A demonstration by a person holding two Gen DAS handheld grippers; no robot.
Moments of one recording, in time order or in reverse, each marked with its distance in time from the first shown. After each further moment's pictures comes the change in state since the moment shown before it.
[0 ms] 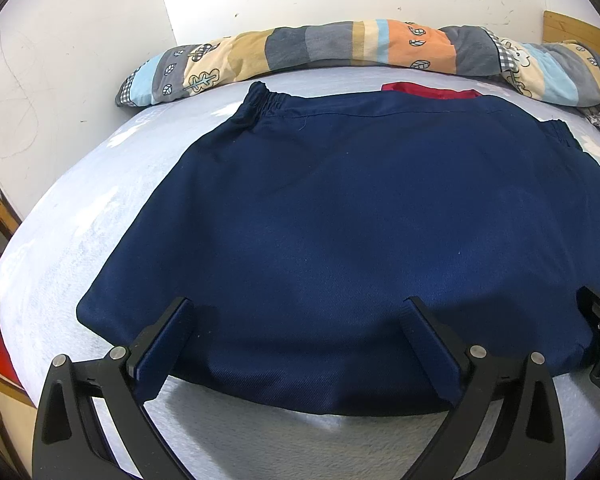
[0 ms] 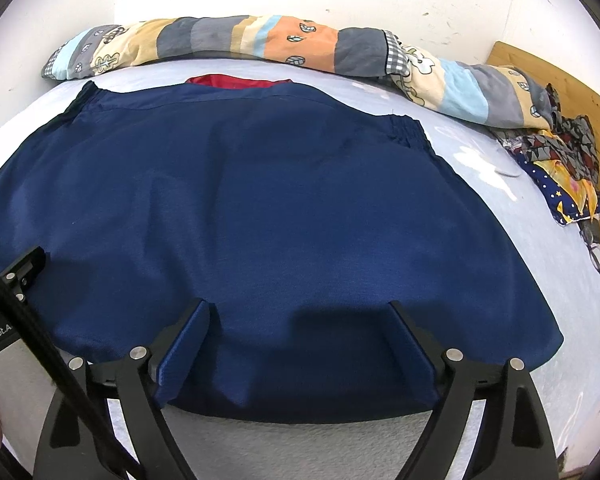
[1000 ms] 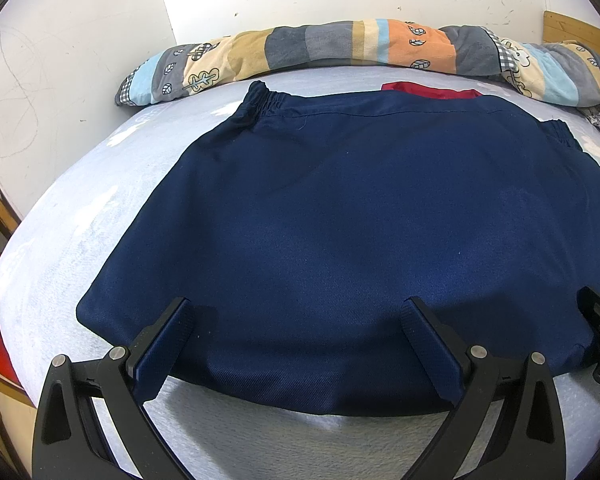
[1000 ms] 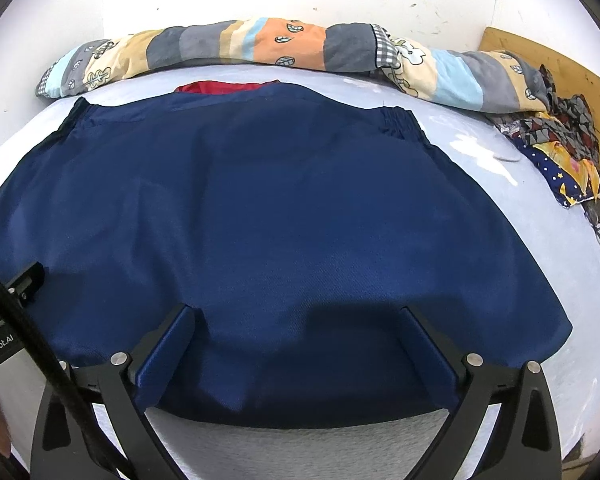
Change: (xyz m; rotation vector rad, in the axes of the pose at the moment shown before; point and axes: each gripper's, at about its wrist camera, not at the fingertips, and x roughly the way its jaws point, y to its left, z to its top) left arm 0.000 0.001 0.000 0.000 0.000 -0.001; right arm 0.002 -0.008 -0.001 0.069 -0.003 0.019
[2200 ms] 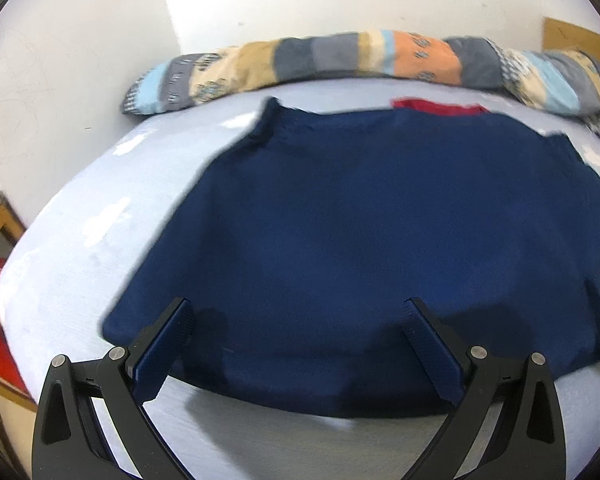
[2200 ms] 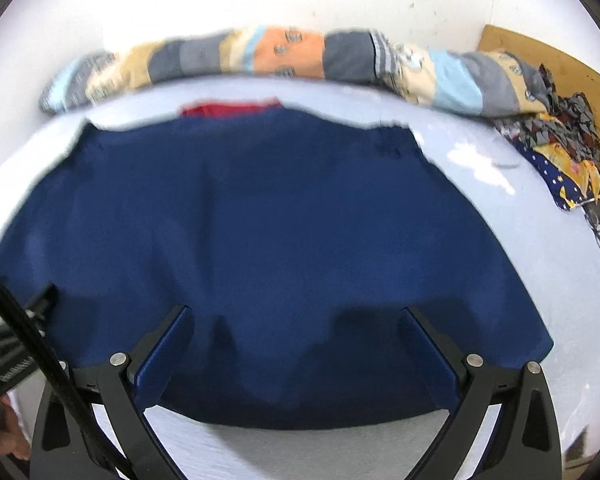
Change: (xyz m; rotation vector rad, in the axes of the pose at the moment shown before) left arm -0.010 0.018 0.011 -0.022 -0.039 0.021; right arm -0.029 -0.002 0.024 0.029 -0.029 0.075
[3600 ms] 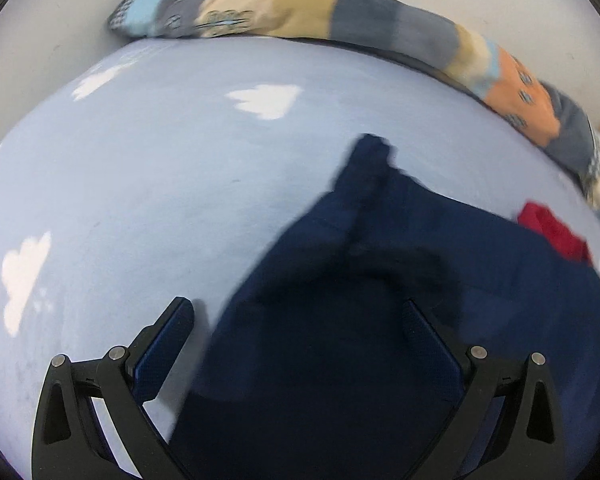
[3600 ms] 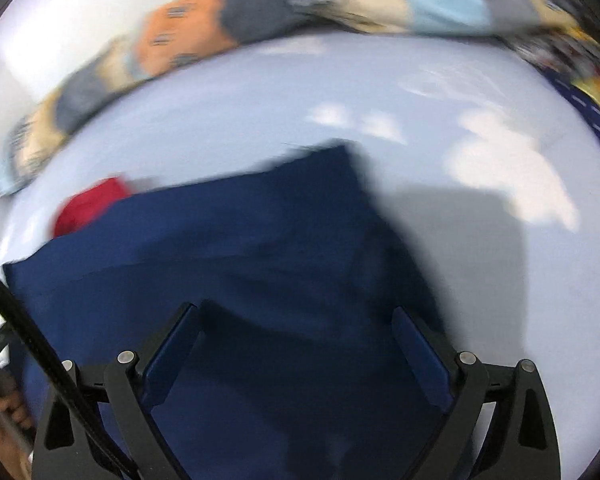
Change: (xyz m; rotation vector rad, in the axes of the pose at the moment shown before) left arm 0.164 0.070 0.137 -0.265 0.241 -0.130; right arm 0.147 -0.161 0.117 0.287 0.280 0.037
